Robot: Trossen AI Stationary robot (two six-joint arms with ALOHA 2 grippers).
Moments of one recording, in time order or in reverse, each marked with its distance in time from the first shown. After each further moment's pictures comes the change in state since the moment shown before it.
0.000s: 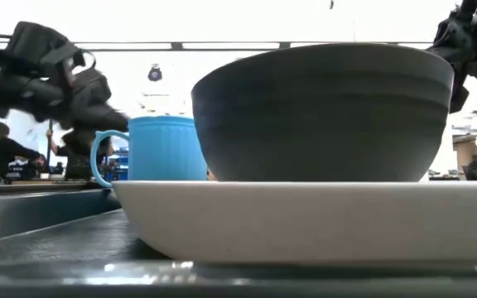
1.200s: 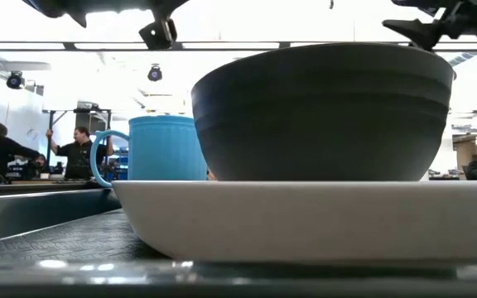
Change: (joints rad) left arm -0.078 0.214 0.689 -0.119 -0.004 0.016; right arm 0.046 0.285 0.047 0.471 -0.161 0.012
